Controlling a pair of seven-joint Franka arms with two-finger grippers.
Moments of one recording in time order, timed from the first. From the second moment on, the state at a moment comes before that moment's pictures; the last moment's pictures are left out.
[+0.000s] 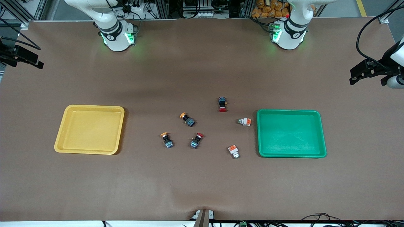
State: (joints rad) left arm 0.02 0.00 -0.07 -1.52 0.04 1.55 0.00; right arm 0.00 -0.07 -0.08 -1.54 0.06 1.35 0.05
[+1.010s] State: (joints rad) left arm 0.07 0.10 -0.05 -1.54 -0.03 1.60 0.00; right arm 0.00 -0.07 -0.08 -1.54 0.04 1.35 0.04
